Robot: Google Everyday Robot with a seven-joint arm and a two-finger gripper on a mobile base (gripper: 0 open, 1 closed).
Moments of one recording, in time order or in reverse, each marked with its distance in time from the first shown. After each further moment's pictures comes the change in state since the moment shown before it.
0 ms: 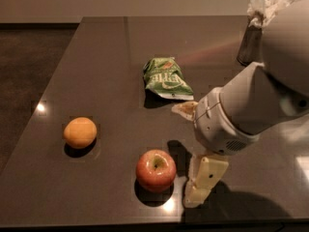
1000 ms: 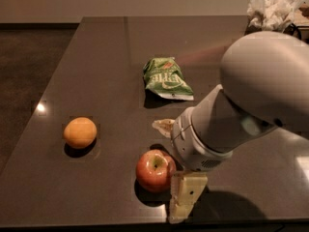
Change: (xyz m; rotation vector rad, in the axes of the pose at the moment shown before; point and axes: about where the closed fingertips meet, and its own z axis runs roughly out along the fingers) arm -0.017 0.019 0.041 -0.045 0.016 -0.091
